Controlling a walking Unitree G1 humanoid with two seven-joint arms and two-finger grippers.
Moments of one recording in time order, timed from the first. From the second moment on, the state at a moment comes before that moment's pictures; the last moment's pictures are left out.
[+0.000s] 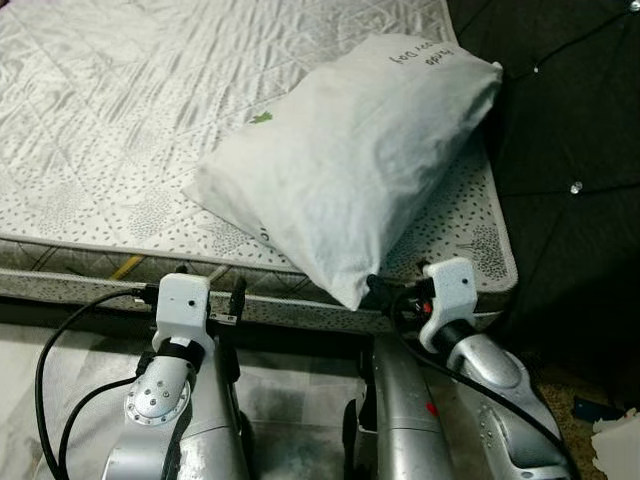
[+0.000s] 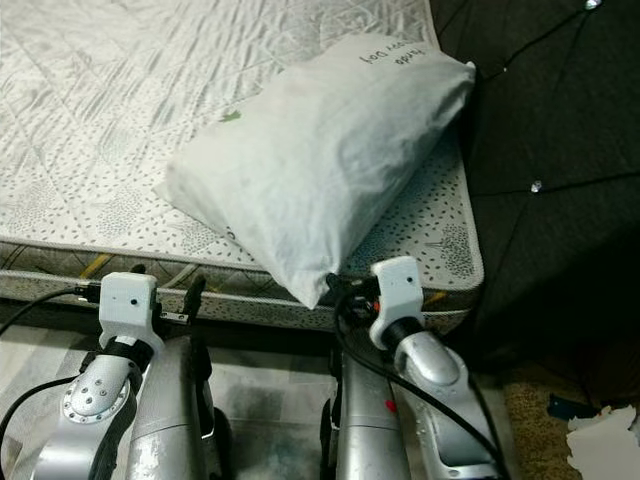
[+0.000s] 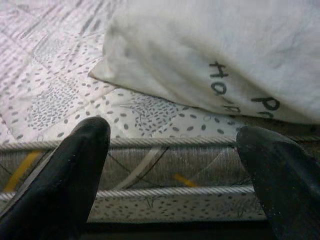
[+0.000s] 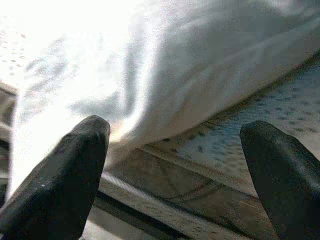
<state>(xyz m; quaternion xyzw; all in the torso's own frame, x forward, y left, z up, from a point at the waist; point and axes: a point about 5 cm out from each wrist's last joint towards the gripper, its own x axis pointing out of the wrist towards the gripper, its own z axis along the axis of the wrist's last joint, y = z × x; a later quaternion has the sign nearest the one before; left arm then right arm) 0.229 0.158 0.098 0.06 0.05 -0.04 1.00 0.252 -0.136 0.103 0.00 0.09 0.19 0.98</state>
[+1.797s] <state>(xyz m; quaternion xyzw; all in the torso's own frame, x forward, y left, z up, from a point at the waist) 0.228 0.183 0.104 0.06 0.04 0.00 1.00 0.337 -0.090 0.100 0.13 0.09 0.09 0.98</state>
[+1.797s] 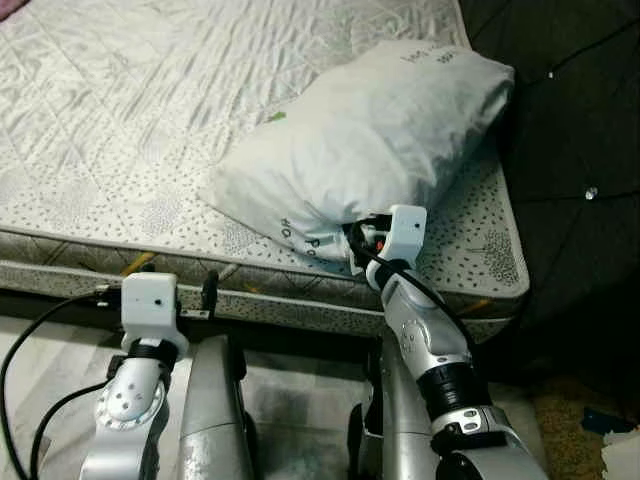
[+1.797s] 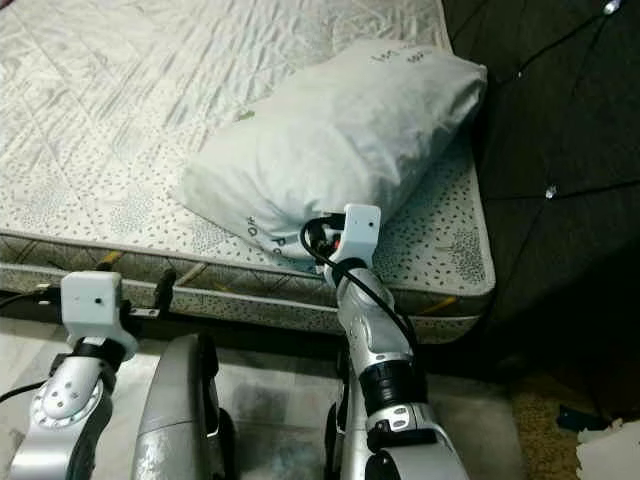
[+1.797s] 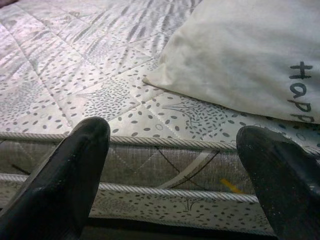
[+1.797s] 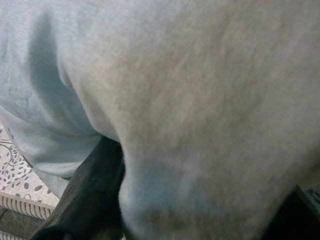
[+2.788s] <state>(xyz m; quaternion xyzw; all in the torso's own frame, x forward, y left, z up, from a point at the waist) 0.268 0.179 0.109 0.05 0.01 0.00 1.00 0.357 -0.196 0.097 0.11 0.11 -0.05 0.99</state>
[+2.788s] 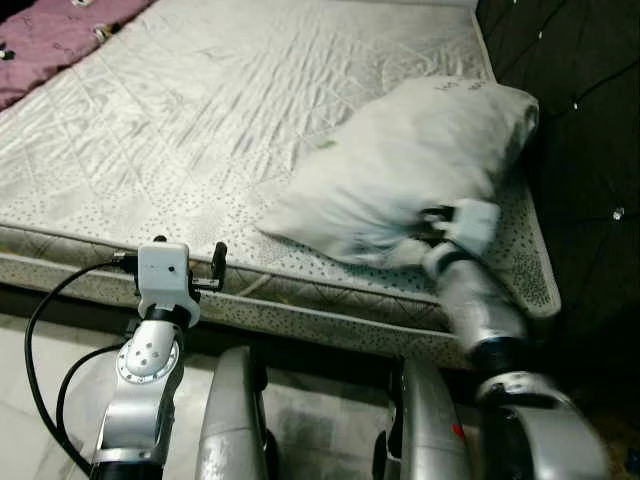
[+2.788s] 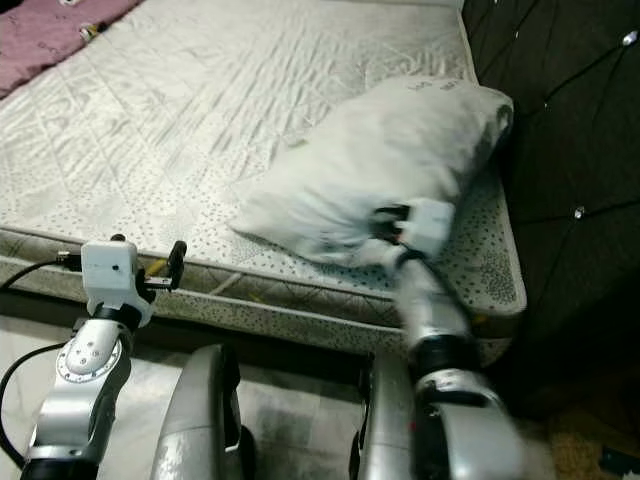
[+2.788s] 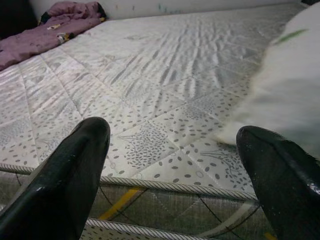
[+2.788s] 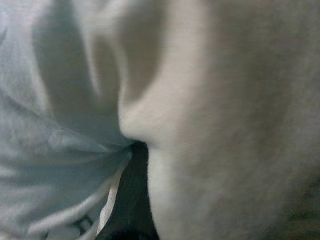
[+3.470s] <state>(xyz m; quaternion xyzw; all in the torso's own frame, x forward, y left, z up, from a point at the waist) 0.252 0.175 0.093 0.04 0.03 0.01 1.00 0.335 -0.306 0.128 -0.03 0.03 -0.24 0.97</state>
